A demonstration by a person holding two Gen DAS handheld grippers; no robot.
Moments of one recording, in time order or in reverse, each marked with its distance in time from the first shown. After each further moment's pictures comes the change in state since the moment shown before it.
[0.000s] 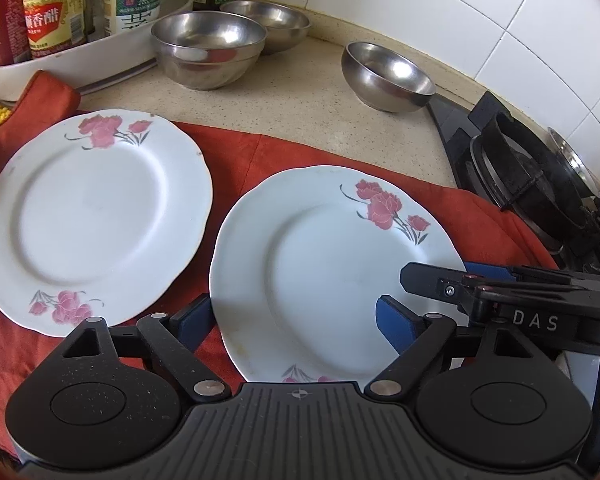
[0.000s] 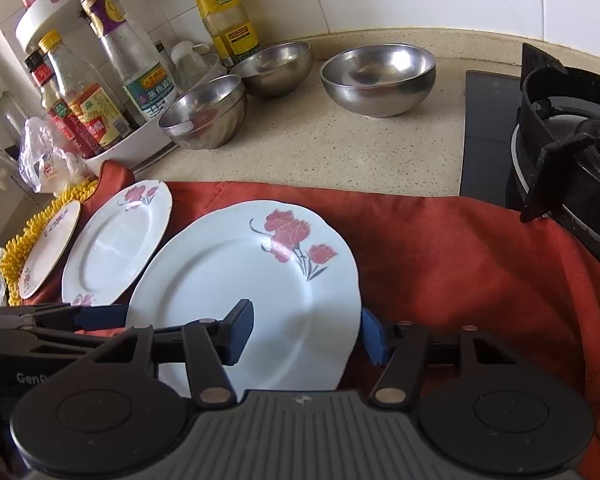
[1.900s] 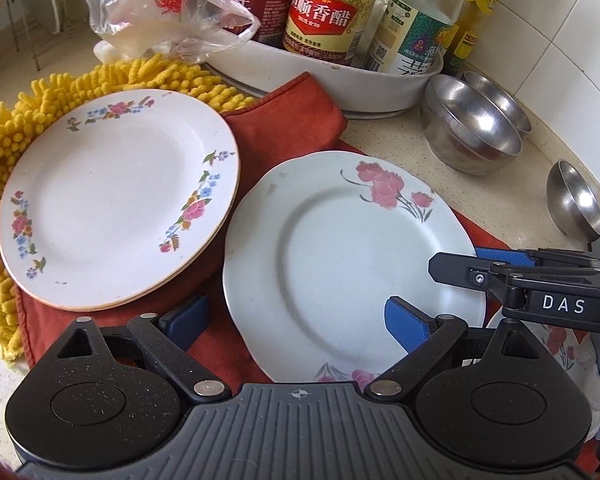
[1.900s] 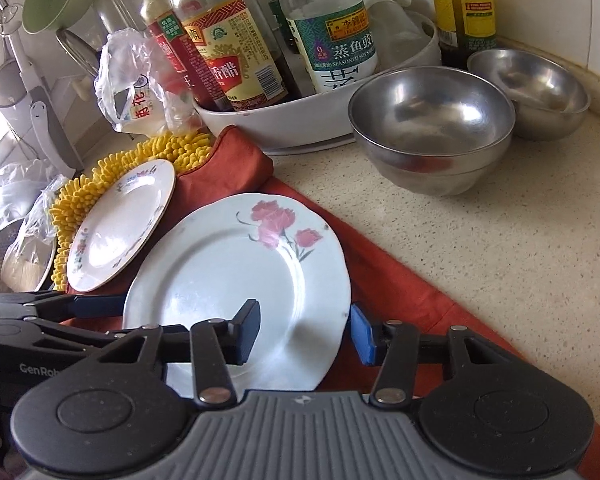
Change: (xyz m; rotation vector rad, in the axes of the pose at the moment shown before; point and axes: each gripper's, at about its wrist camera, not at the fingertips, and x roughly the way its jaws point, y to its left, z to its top) left arm -0.030 0.143 0.030 -0.336 -0.049 0.257; right arm 0.116 0.123 0.094 -0.364 0.161 0.271
